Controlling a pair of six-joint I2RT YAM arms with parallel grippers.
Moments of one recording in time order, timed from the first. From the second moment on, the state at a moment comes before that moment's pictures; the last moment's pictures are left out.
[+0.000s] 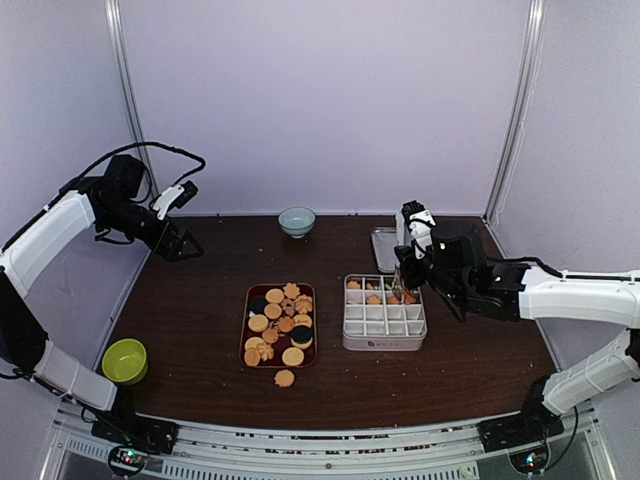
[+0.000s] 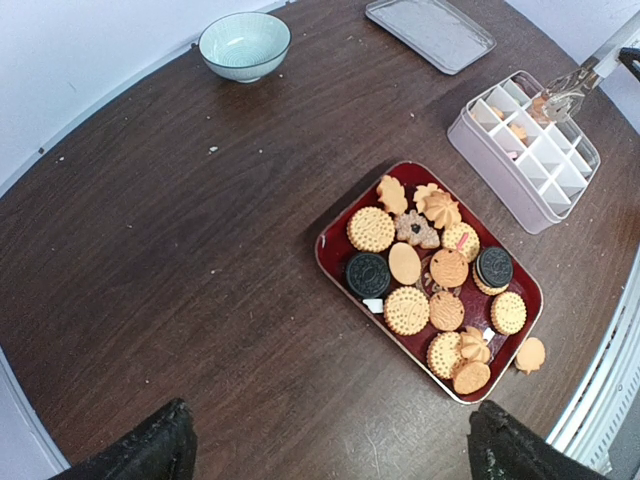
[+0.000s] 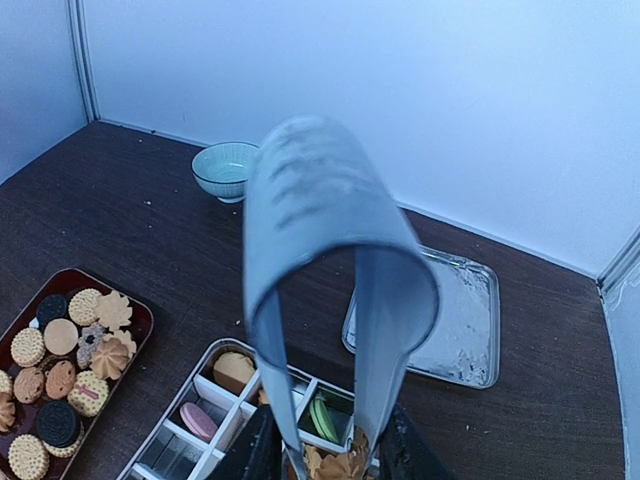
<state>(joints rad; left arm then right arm) -0.13 1.39 1.36 -0.95 0.49 0.44 0.85 1.28 0.83 0.08 0.53 0.09</state>
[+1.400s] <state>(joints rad) -0.13 1.39 1.37 -0.97 0.49 0.44 0.94 1.35 0.87 0.13 0.69 0.06</state>
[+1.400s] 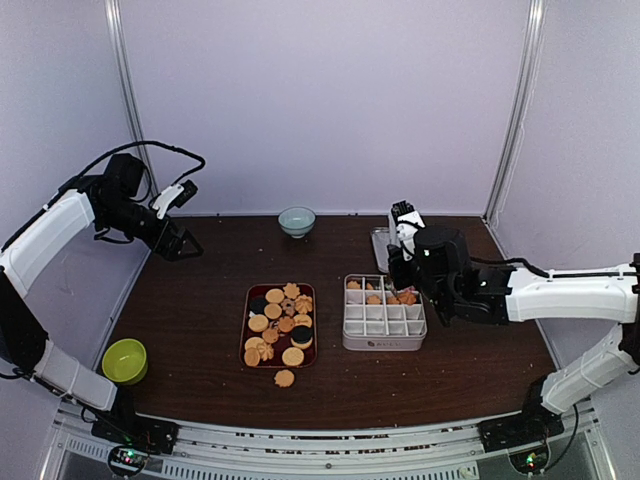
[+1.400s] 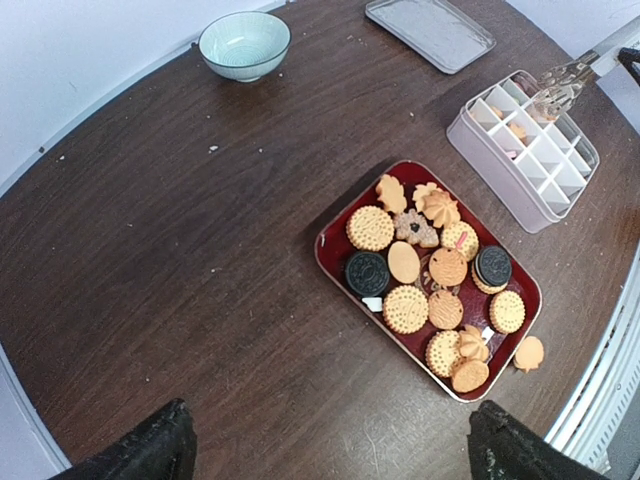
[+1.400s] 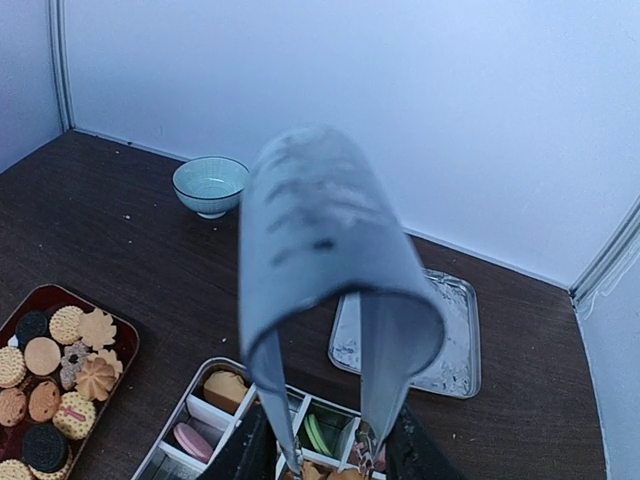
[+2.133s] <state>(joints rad) -0.13 1.39 1.37 -0.97 0.49 0.44 1.03 1.41 0.83 0.16 0.83 0.00</state>
